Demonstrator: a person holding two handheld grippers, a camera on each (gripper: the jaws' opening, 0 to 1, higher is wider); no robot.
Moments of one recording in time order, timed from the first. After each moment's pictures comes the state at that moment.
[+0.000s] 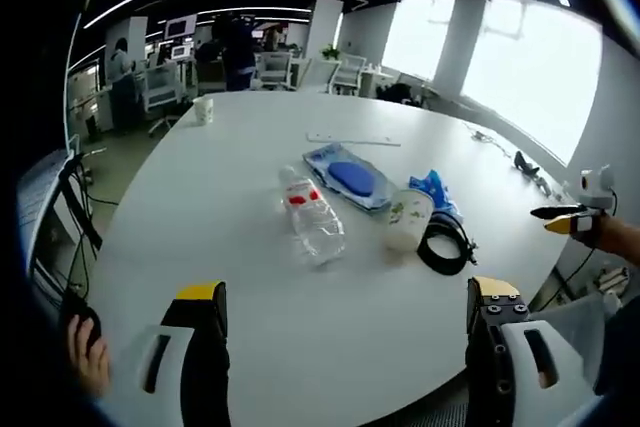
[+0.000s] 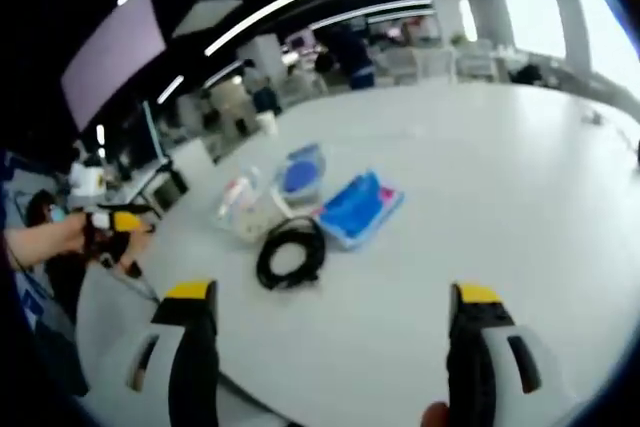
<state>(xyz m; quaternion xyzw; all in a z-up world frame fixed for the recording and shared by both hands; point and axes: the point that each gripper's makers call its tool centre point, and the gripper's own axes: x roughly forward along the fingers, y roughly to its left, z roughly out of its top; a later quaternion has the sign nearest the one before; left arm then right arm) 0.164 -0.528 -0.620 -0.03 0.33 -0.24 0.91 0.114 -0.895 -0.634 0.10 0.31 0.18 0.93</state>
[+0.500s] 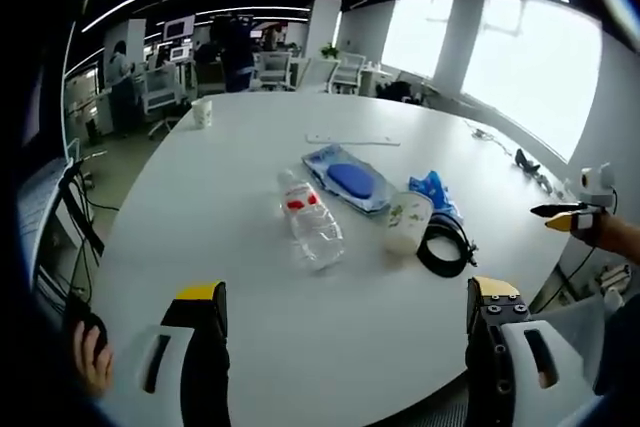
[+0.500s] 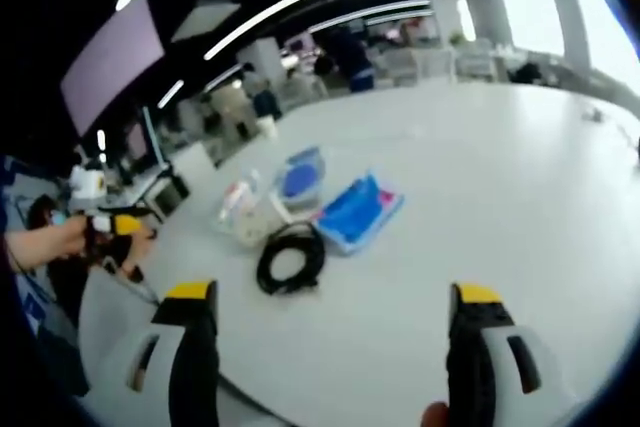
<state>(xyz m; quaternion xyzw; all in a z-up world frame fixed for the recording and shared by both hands) 0.168 -0.534 -0.613 -0.02 0.33 -0.24 0.91 0.118 -0.899 -0.632 0.11 0.31 0.18 0.93</state>
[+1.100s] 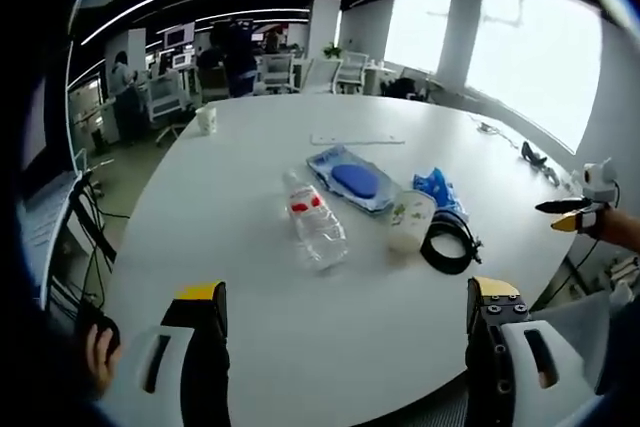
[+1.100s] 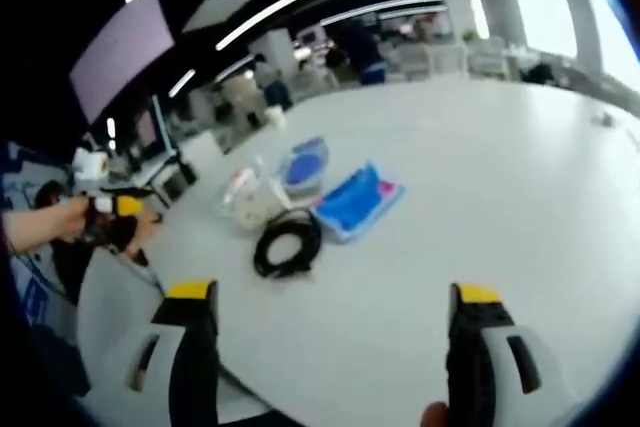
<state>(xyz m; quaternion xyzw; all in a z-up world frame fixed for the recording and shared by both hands) 0.164 -0.531 -0.610 0.01 0.33 -0.22 0.92 0.110 -0.911 -0.646 0.09 0.33 0.21 0.92</state>
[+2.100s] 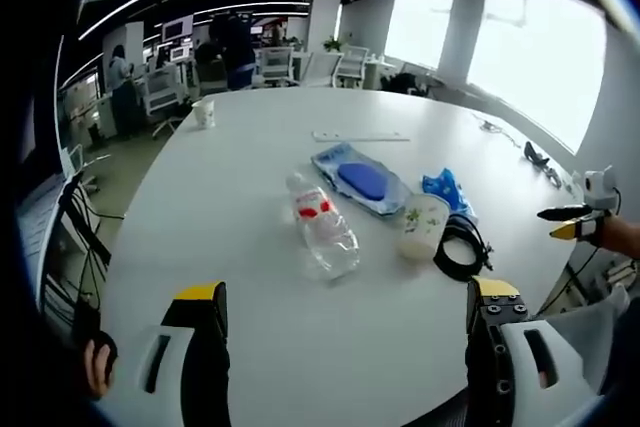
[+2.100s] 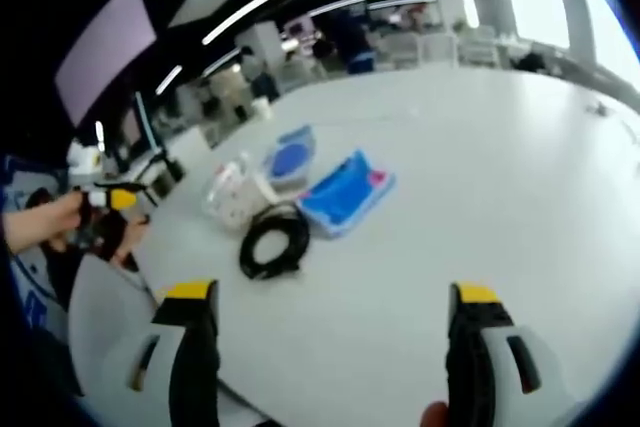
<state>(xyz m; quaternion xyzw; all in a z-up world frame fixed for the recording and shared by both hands) 0.190 -0.530 -0.613 0.00 0.34 -0.23 0.91 0.127 -0.908 -0.662 0.10 0.35 0.18 0.91</state>
